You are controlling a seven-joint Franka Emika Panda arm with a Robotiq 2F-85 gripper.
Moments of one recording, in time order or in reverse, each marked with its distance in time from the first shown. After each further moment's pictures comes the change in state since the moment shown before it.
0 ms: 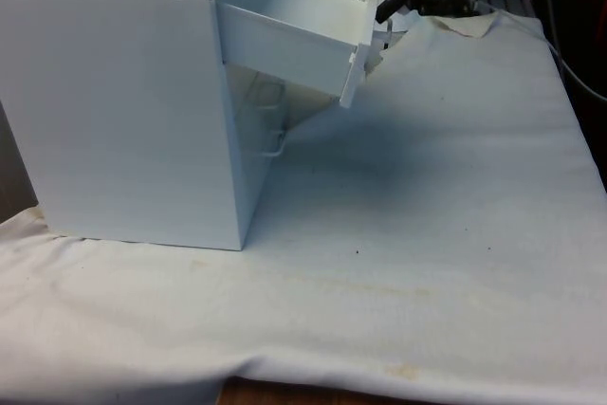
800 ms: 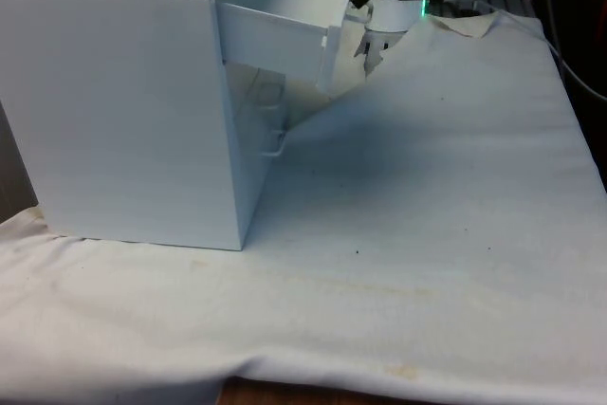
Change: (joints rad) arm -0.002 -0.023 -0.044 0.000 -0.003 -0.001 -0.038
